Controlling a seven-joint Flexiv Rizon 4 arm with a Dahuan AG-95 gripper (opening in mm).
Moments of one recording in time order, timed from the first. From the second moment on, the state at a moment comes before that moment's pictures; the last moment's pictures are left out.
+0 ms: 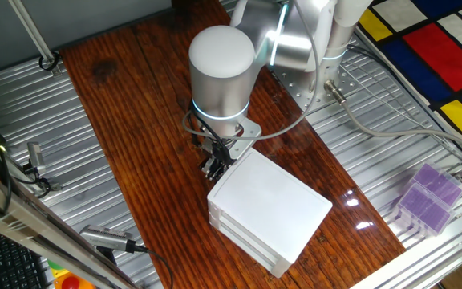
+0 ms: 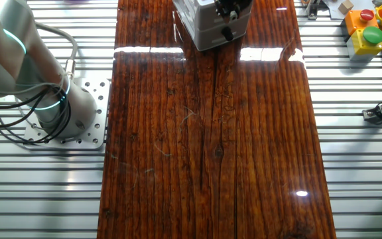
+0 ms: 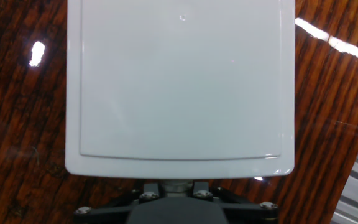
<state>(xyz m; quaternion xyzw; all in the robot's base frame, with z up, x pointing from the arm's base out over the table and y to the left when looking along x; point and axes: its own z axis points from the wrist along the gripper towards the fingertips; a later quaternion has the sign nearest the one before) 0.472 0.220 0.150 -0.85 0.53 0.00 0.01</state>
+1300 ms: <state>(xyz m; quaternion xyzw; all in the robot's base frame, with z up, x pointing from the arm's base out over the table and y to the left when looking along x) 0.479 0.194 0.149 -0.85 0.53 0.01 0.02</state>
